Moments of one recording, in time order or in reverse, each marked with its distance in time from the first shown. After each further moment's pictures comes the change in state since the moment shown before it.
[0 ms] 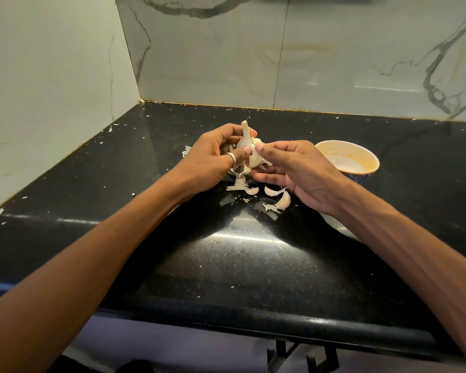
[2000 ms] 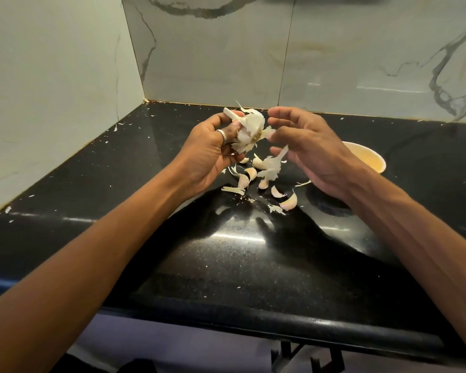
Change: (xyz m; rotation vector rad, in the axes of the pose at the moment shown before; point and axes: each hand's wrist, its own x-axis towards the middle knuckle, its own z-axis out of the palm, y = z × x) left_hand 0.011 0.002 -0.003 -0.612 0.160 -0.168; right_hand 0.012 -0.025 -0.002 -0.284 0.077 -0.179
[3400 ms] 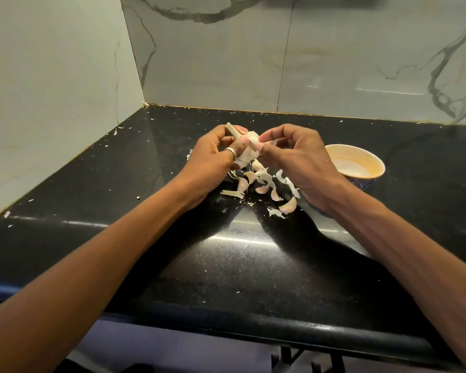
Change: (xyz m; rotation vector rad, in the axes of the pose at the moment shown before) left_hand -0.001 -0.016 -0.001 0.387 0.053 0.113; right_hand 0.000 0.018 0.017 -0.074 0.201 -0.041
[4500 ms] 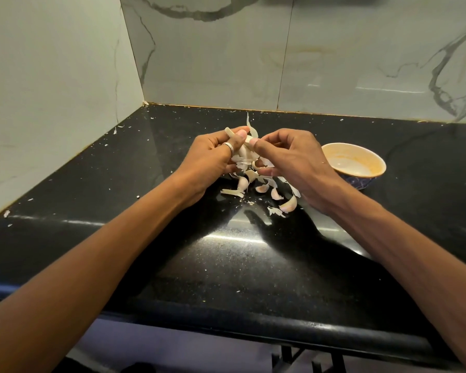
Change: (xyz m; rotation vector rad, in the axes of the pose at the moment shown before) left_hand 0.002 0.002 -0.001 -0.139 -0.025 -0.109; right_hand -0.002 -0.002 0.004 -0.089 -0.020 0.062
